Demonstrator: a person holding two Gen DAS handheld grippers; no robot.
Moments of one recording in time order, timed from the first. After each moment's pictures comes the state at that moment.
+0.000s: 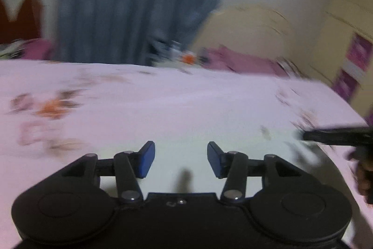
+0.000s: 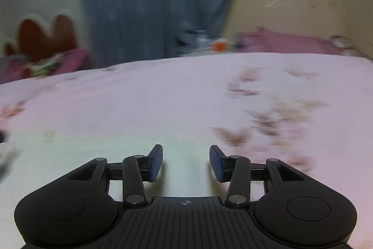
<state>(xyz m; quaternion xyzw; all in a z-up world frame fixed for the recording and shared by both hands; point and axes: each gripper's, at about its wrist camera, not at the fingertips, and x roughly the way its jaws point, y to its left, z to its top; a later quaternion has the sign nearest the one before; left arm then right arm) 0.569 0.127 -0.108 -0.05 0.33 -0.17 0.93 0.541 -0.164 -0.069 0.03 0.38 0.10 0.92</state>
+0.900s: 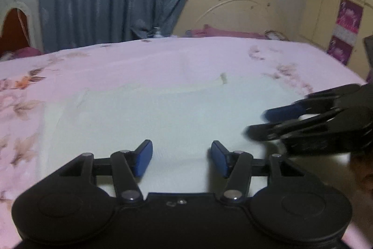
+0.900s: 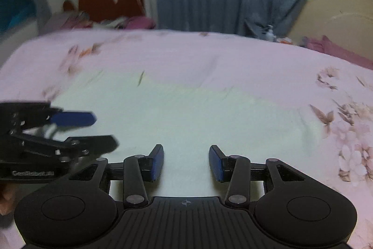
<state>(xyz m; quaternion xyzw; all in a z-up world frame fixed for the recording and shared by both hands) 0.510 0.072 -0.140 0.01 0.34 -0.16 0.93 0.483 -0.108 -0.096 -0.05 0.39 0.21 0.89</state>
